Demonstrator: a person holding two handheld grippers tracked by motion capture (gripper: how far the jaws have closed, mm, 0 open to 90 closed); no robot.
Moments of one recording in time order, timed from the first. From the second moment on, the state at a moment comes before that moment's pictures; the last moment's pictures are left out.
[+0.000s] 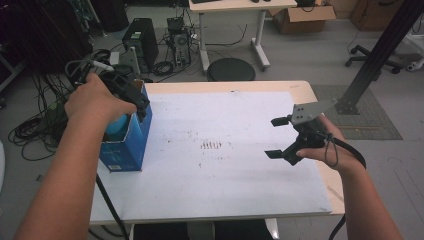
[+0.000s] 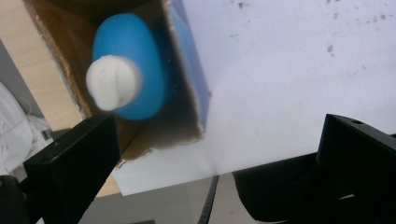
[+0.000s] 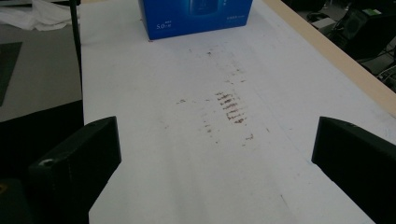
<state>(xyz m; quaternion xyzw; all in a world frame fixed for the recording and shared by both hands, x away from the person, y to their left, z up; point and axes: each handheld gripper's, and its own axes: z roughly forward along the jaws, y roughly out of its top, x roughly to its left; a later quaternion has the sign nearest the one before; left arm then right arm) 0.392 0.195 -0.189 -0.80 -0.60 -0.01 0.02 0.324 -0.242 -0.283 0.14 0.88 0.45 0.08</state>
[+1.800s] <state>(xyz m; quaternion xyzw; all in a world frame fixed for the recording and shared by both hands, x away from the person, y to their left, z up) 0.352 0.073 -0.227 -0.99 -0.15 0.02 0.03 0.361 -0.203 -0.272 0.06 0.96 0.26 0.05</state>
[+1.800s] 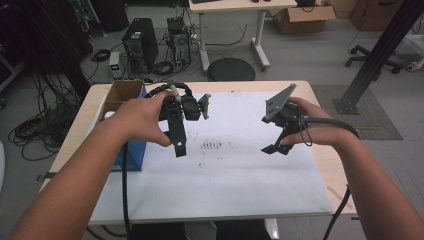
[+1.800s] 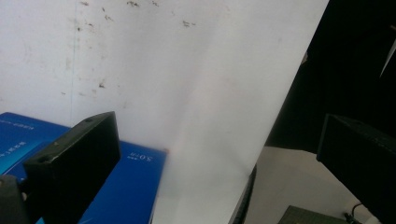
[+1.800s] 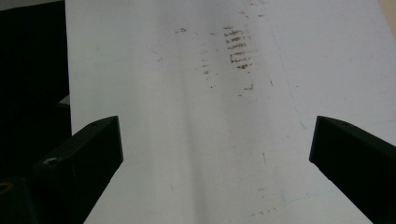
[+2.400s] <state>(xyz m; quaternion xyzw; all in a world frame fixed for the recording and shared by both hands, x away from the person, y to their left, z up) 0.353 0.072 -0.227 -0.99 -0.15 0.02 0.03 0.362 -0.204 -0.275 0.06 0.96 0.26 0.05</state>
